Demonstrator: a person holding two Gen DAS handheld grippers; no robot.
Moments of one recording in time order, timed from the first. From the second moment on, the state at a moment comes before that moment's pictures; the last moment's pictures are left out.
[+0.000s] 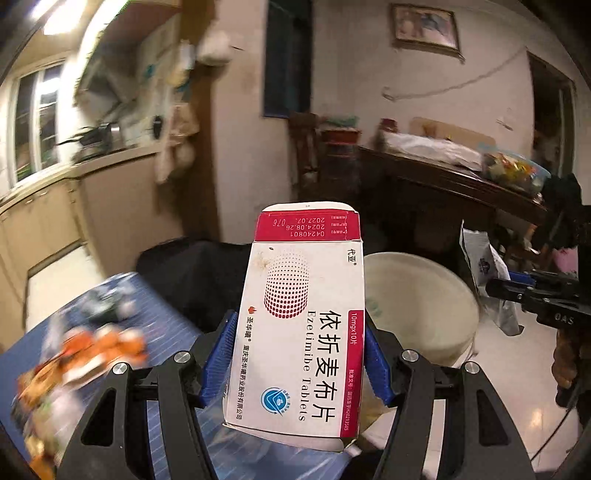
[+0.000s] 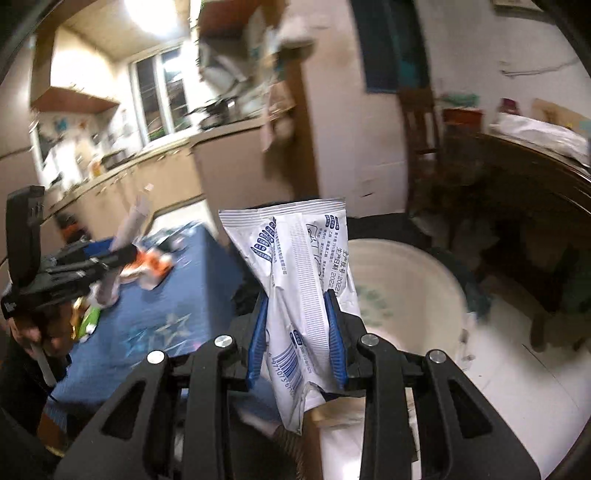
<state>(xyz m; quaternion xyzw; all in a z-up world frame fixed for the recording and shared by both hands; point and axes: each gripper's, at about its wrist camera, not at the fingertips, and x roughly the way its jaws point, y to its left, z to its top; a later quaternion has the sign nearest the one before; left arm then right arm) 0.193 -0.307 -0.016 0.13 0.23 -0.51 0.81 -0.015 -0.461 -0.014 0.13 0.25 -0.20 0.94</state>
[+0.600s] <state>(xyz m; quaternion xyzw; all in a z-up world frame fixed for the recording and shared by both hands) 0.182 -0.478 -0.069 0.13 0.30 -0.58 0.75 -0.029 -0.553 -0.064 0.21 0.25 -0.26 0.91</state>
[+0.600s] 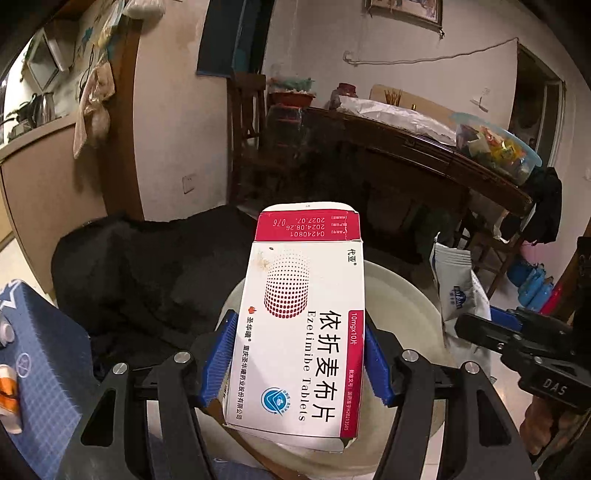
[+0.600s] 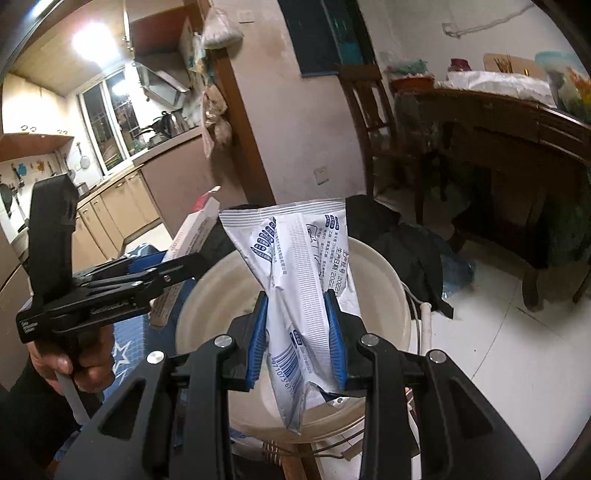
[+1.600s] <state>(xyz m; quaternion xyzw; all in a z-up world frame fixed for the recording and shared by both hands) 0.200 -0.467 -0.084 0.11 0.31 -0.58 0.74 -0.011 -0.557 -0.074 0.20 0.28 -0.27 0.90</state>
